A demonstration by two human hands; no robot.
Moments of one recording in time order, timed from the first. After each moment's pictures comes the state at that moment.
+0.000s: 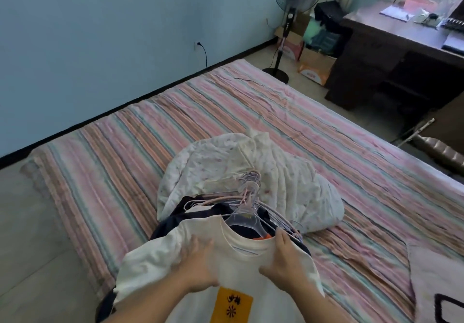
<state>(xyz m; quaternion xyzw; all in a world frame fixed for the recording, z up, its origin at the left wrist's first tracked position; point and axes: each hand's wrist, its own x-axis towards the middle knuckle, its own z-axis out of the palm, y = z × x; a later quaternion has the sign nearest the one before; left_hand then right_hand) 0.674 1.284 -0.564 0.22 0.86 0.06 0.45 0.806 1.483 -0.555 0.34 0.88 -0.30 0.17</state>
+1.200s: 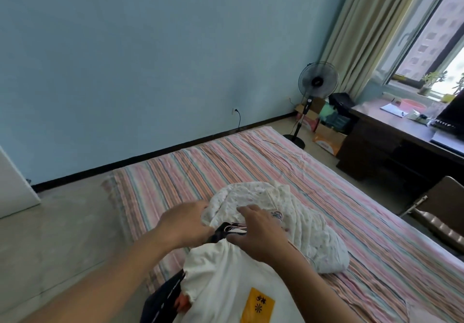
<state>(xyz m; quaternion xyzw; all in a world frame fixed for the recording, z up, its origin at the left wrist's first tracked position) 0.689 1.086 -0.239 0.25 0.94 0.16 0.17 0.778 1.260 -0.240 0.09 0.98 -0.17 0.04</state>
